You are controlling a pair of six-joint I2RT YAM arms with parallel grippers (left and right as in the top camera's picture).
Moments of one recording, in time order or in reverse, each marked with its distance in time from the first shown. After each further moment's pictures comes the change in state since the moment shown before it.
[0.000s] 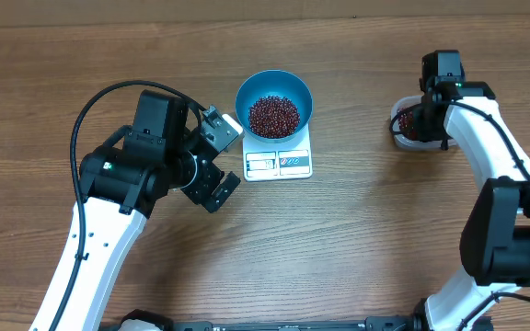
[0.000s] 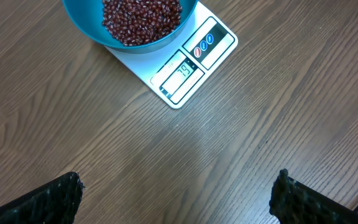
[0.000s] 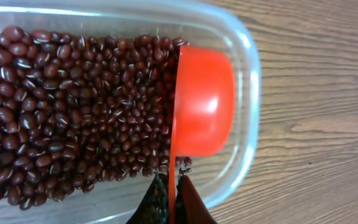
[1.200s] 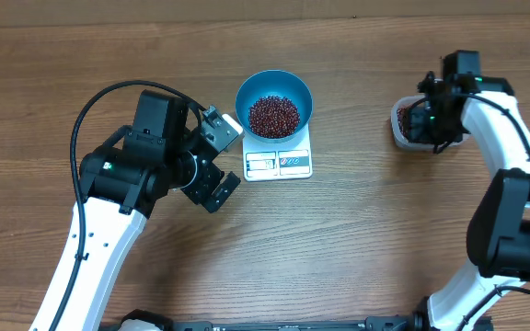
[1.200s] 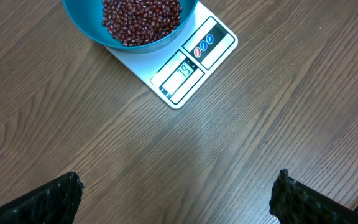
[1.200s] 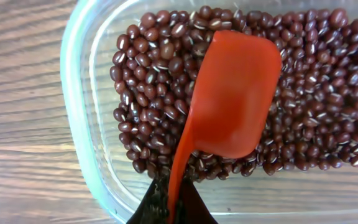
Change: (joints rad) left arm 0.000 0.000 0.000 0.000 0.000 0.000; right arm -0.107 0.040 0.055 -0.111 -0.569 0.089
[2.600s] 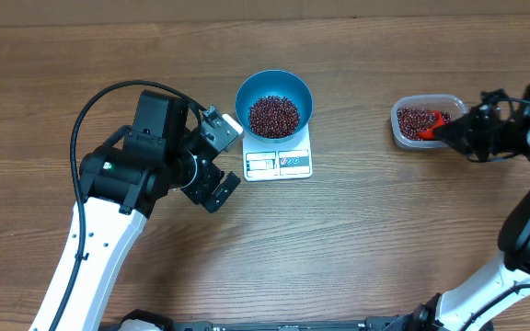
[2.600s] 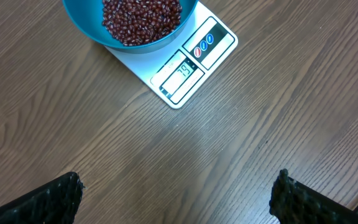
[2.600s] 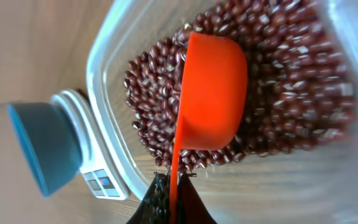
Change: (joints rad) left arm 0.000 0.000 0.000 0.000 0.000 0.000; right arm -0.351 0.053 -0.046 0.044 -0.630 0.148
